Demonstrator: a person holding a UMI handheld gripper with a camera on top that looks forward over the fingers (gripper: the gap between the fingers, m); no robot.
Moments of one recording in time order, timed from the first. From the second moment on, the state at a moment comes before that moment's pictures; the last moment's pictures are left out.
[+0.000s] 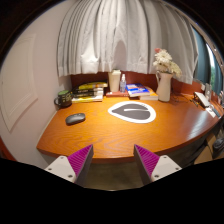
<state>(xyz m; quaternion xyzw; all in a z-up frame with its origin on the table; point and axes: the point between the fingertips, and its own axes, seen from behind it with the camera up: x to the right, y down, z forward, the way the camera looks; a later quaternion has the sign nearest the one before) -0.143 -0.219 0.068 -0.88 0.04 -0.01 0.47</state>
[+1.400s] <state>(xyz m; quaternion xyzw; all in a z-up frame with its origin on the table) -0.356 0.060 -0.016 -0.92 -0.04 0.02 0.38</state>
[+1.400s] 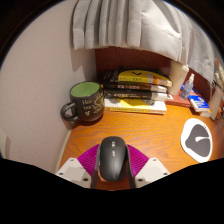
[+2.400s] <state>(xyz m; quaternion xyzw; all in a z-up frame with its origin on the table) 0.003 0.095 0.068 -0.92 -0.02 -0.02 0.39</state>
